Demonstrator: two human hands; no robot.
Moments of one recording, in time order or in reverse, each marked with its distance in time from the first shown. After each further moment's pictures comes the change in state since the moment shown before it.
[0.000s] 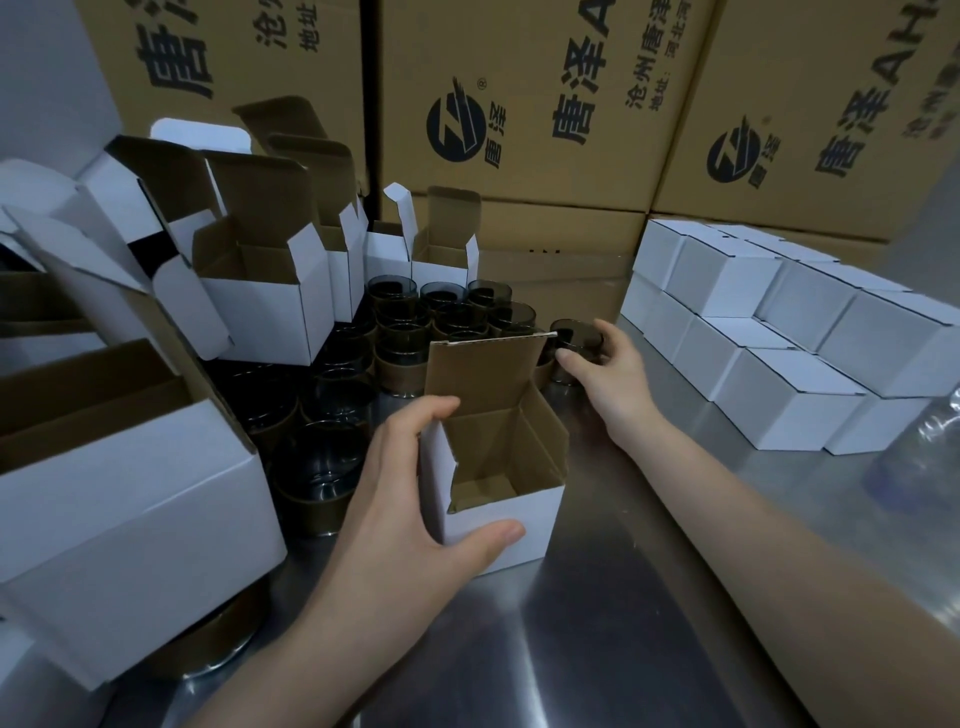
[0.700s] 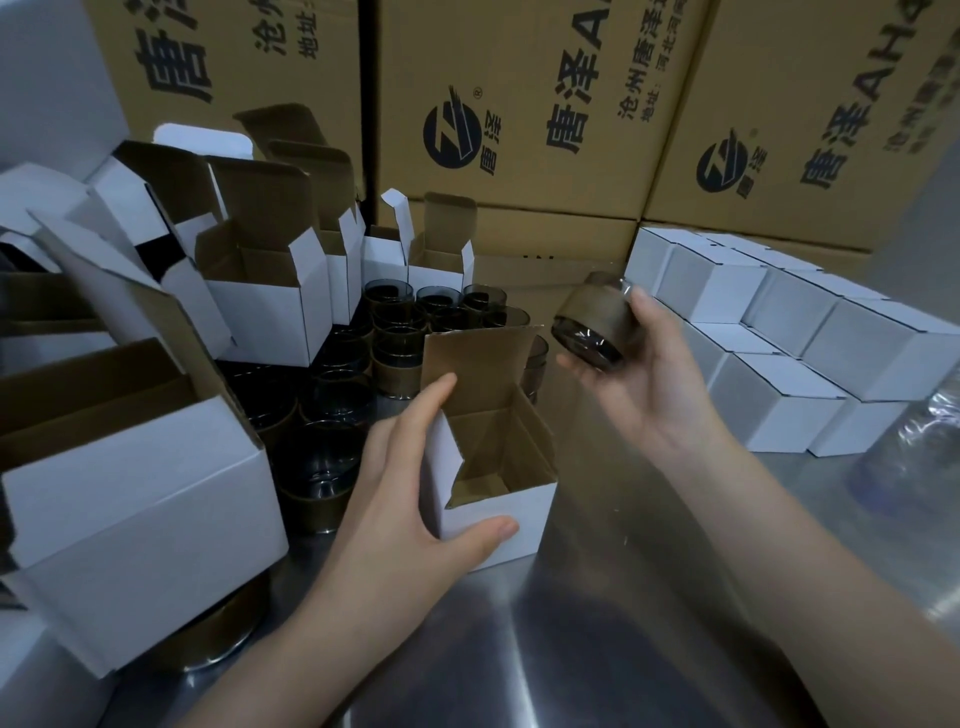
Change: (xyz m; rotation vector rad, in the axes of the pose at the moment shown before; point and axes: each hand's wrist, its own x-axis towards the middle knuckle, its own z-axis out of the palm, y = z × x) left_hand 0.001 -0.002 -0.002 0.027 -0.043 0.012; right_hand -0.056 -0.066 -0.028 0.941 -0.315 0.046
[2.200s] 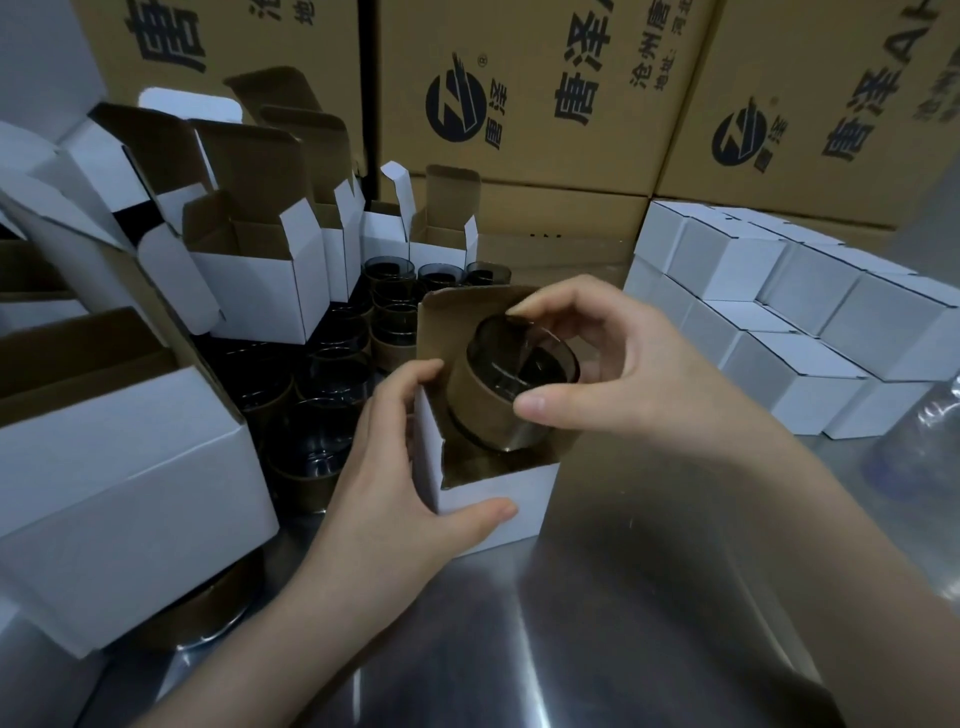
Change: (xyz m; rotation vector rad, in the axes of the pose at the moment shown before) left_hand 0.003 0.000 0.000 -0.056 0.024 -0.038; right_hand -0.052 -0.029 0.046 -1.022 -0.442 -0.078
